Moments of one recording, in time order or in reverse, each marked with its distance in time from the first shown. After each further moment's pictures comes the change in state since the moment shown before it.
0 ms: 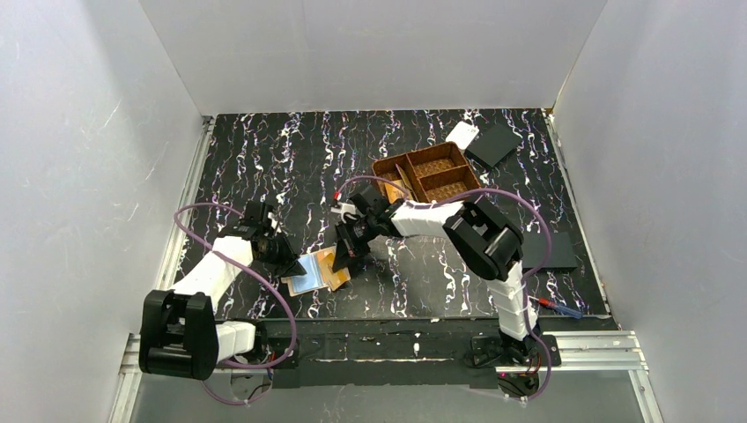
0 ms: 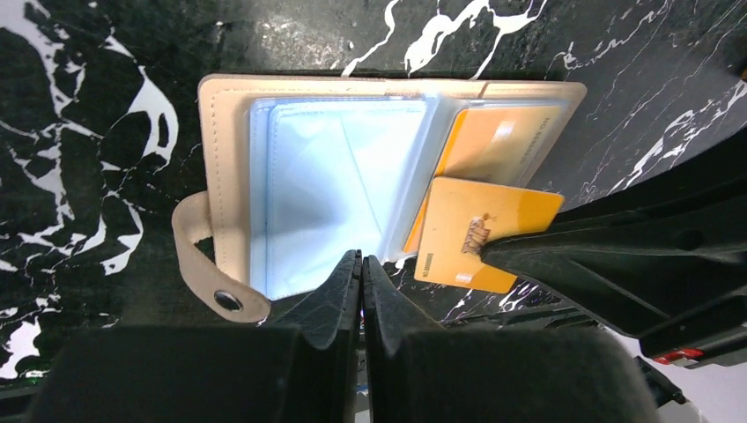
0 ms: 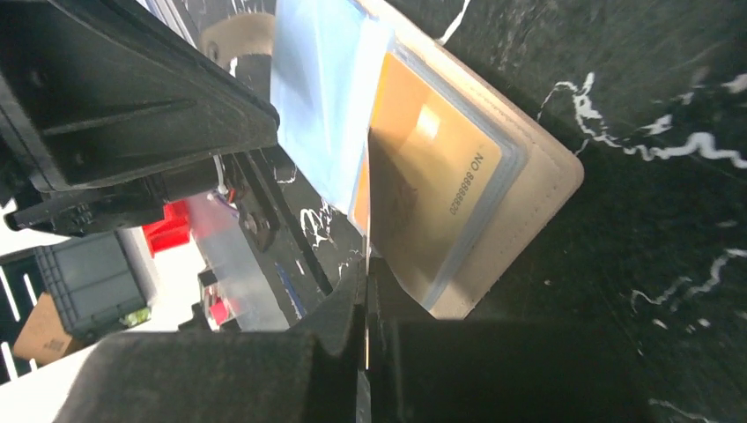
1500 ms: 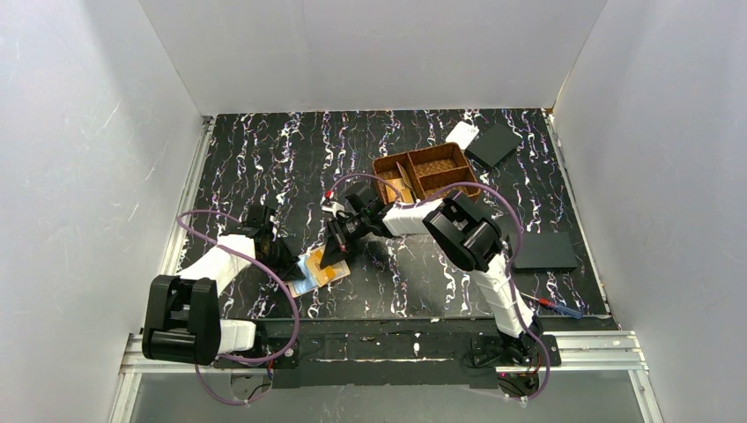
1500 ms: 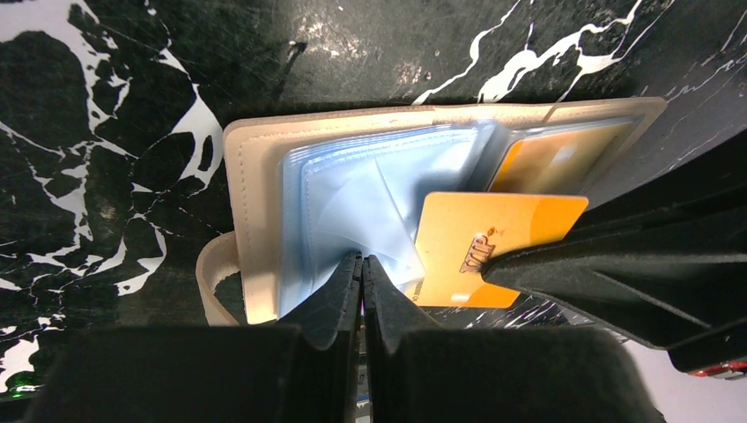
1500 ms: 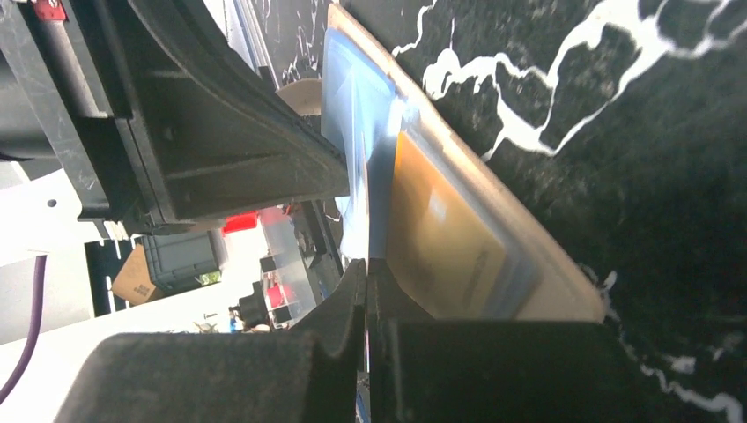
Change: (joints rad) left arm 0.004 0.095 -0.041 0.061 -0.037 -0.047; right arm -0.005 0.195 0.096 0.226 -0.213 0.149
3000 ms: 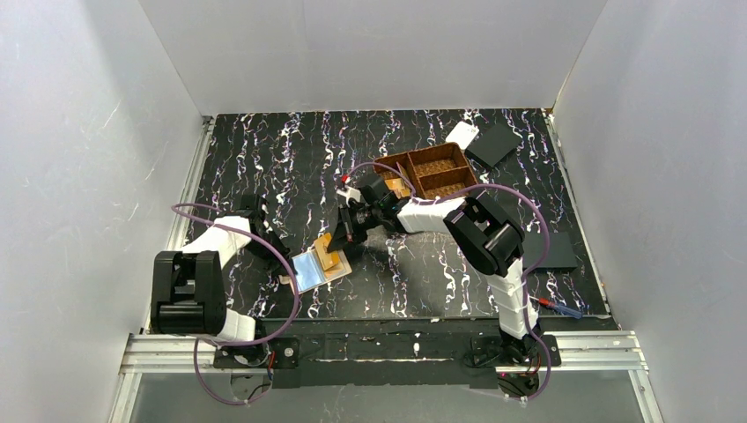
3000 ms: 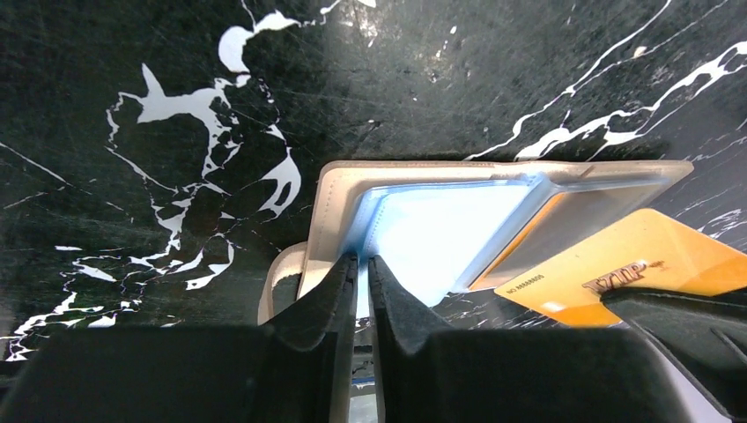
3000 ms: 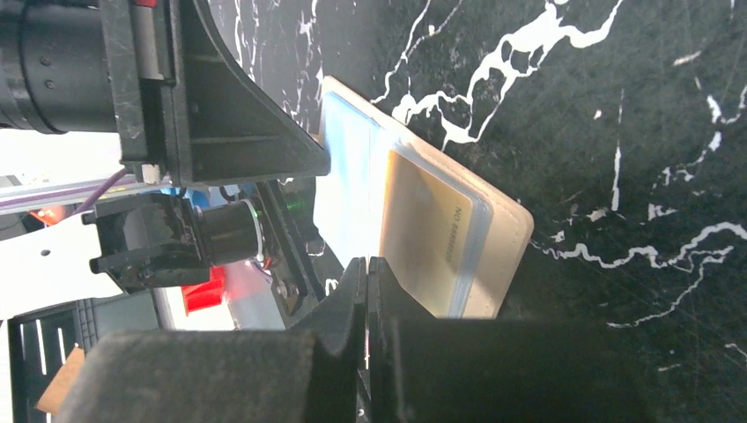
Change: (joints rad) left arm 0.098 0.145 0.134 -0.124 -0.019 0.074; right arm -0.042 -0.150 -0.100 0.020 0.206 -0.008
